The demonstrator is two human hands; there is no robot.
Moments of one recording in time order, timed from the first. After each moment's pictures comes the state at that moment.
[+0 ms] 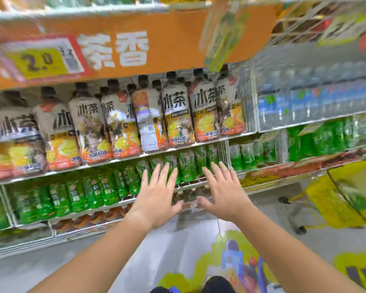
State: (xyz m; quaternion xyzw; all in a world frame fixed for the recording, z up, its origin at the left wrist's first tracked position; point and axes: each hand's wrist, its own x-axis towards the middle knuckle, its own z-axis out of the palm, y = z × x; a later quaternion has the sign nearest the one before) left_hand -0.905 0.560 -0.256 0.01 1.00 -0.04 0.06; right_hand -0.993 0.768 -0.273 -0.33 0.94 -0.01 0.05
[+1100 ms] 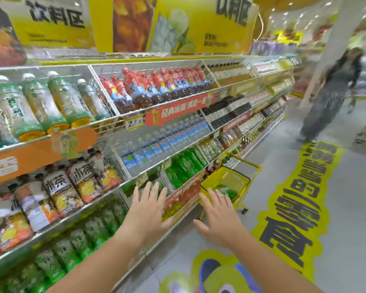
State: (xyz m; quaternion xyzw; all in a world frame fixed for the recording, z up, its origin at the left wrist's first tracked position) left_hand -0.836 0.825 -0.047 0.27 0.96 -0.09 -0.04; right_hand -0.782 1.059 -0.088 -0.01 1.00 -0.02 -0.06
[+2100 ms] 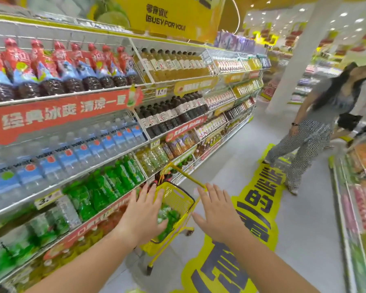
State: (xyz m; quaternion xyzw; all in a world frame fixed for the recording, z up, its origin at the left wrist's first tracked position) left_hand -1.059 1.284 -0.102 0.33 0.94 -0.04 -0.03; right_hand -0.978 1.507 -0.079 0.04 1.00 0.05 -0.06
